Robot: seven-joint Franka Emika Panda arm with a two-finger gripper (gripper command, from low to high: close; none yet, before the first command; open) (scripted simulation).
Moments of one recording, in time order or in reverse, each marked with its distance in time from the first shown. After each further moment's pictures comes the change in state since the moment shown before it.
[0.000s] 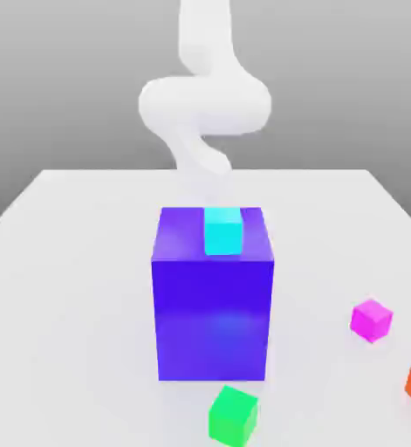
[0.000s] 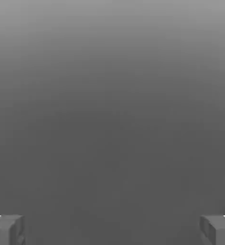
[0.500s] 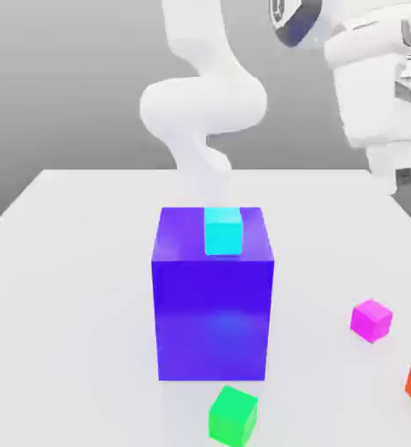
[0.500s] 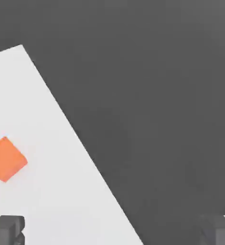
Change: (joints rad) arm 0.391 0.446 0.029 -0.223 0.020 0.268 -0.674
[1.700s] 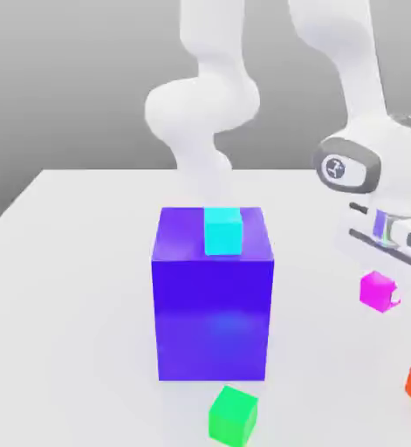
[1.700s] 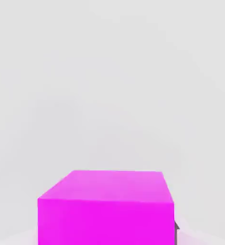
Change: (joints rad) arm 0.230 0.418 0.096 -0.141 -0.003 0.185 -0.537
